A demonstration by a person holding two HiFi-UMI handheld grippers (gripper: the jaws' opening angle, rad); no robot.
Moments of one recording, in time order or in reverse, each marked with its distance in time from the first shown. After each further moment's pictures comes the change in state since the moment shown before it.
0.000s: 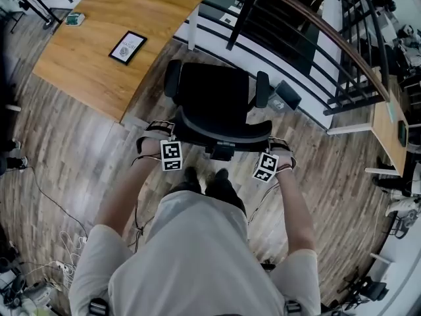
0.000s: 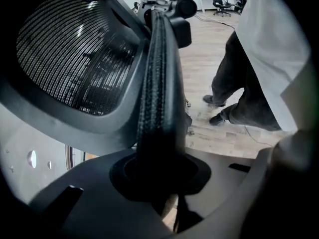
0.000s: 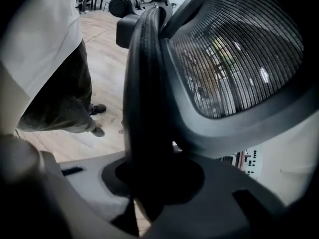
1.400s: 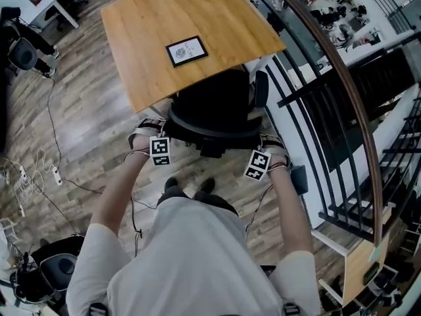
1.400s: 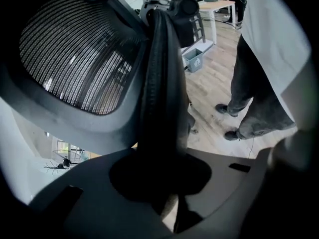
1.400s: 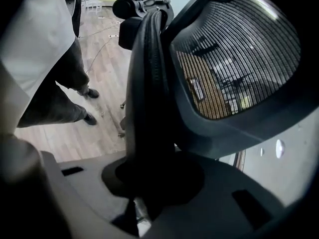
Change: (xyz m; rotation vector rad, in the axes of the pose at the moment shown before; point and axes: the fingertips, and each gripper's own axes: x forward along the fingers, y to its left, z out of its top) left arm 0.044 0.103 -0.106 -0.557 0.308 0.073; right arm 0.137 -0.284 0.145 -0.562 -0.322 -0.046
